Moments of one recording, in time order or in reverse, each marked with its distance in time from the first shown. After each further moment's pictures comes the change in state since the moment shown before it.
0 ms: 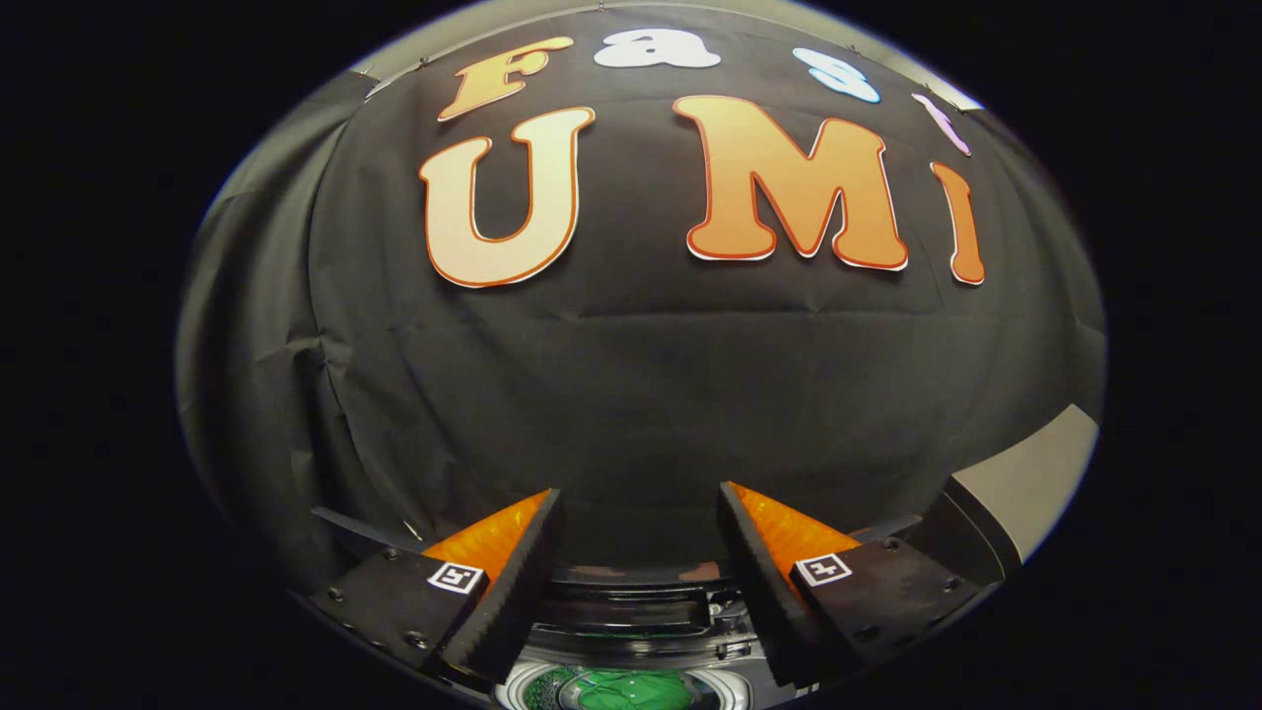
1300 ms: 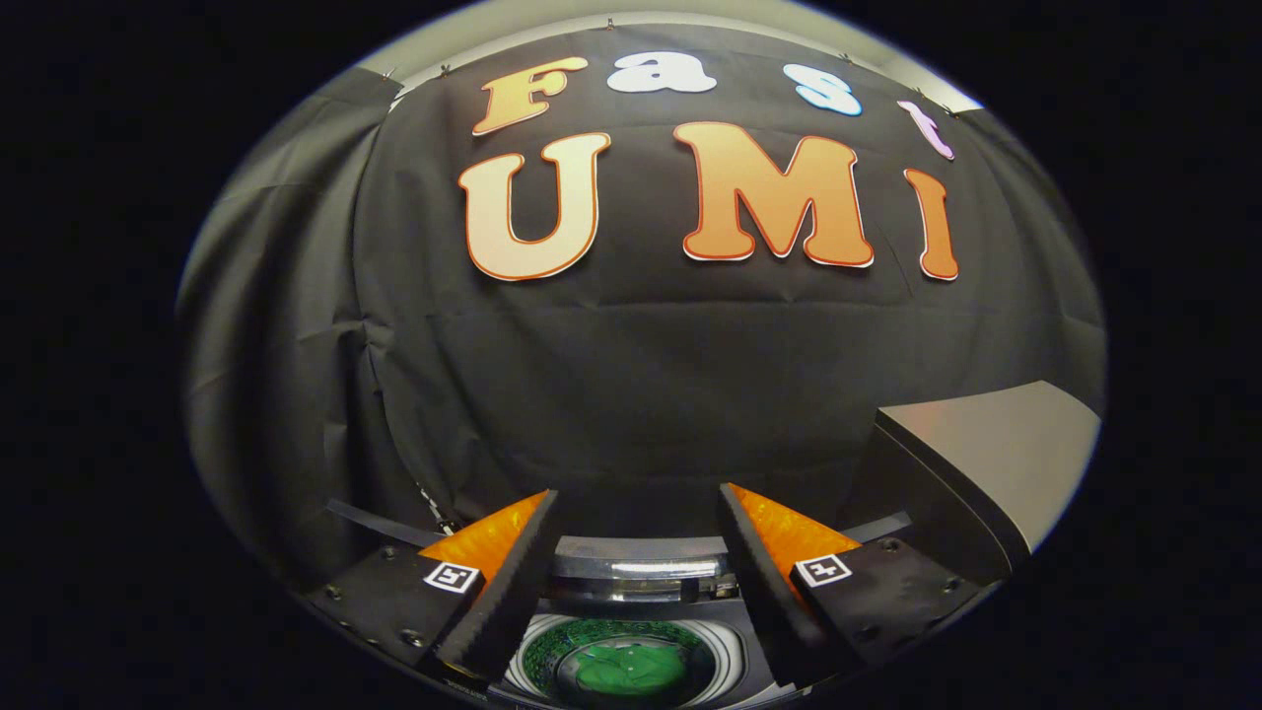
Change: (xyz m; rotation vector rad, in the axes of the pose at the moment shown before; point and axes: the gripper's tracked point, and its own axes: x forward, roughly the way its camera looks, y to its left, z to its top) arm -0.108 0.002 -0.050 -0.014 -0.015 0.042
